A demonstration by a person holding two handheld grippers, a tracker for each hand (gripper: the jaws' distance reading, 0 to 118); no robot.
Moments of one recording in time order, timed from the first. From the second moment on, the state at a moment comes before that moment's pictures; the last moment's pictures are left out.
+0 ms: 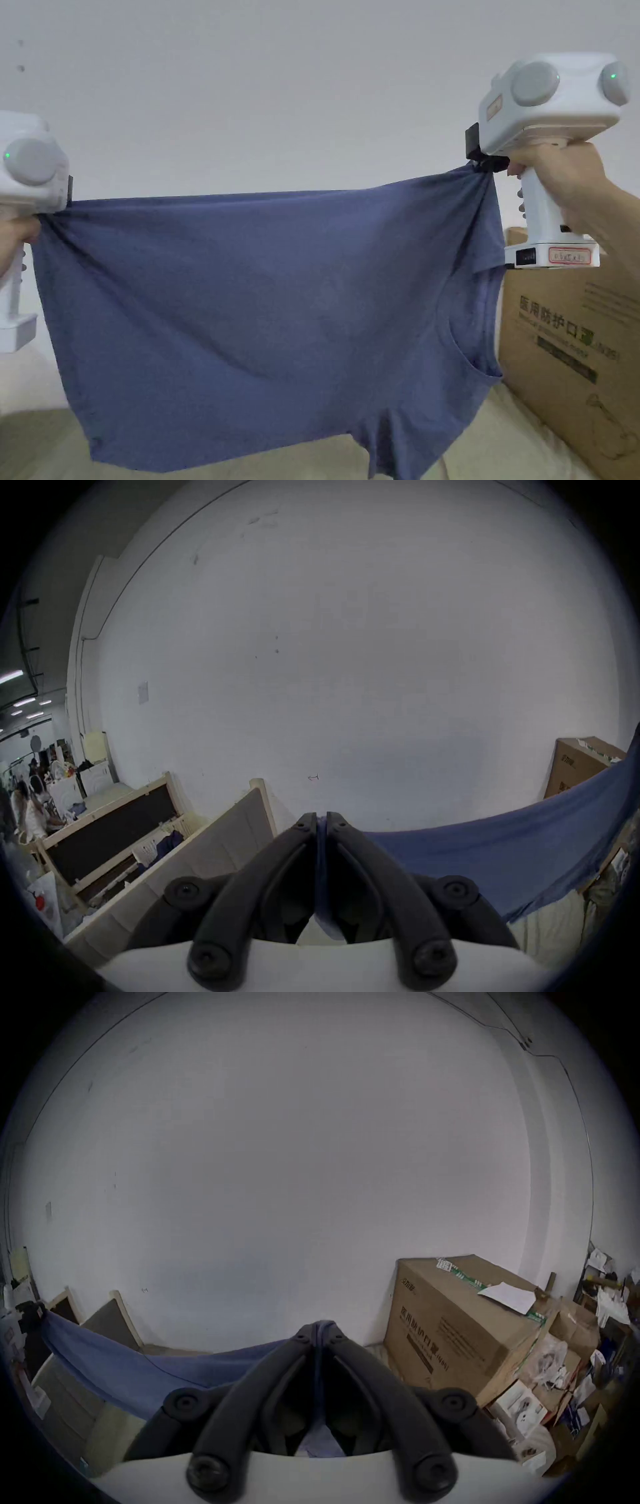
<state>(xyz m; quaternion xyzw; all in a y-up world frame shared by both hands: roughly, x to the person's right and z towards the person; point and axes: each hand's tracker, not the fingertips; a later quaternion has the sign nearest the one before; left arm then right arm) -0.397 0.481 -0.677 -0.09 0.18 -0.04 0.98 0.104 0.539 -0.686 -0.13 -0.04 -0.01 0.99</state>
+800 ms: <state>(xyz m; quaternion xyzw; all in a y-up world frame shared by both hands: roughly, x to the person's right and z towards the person) -0.380 0.023 -0.654 -0.45 0.13 -0.07 0.88 0.141 0.021 -0.678 -0.53 -0.03 -0.05 0.85</state>
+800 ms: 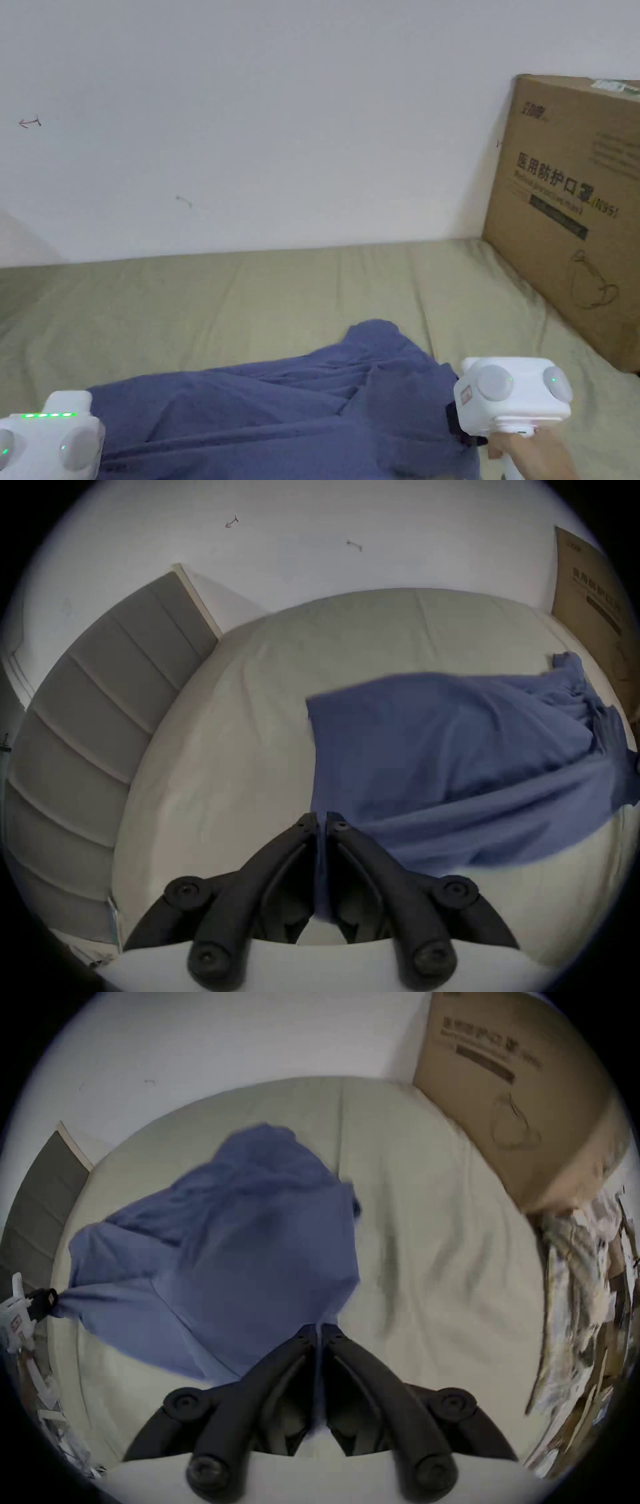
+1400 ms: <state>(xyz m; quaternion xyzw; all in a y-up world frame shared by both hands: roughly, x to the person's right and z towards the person) -0.401 0.012 -0.397 -0.47 0.11 -0.08 0.87 0.141 0.013 -0.408 -0.54 0.00 -0.05 0.84</state>
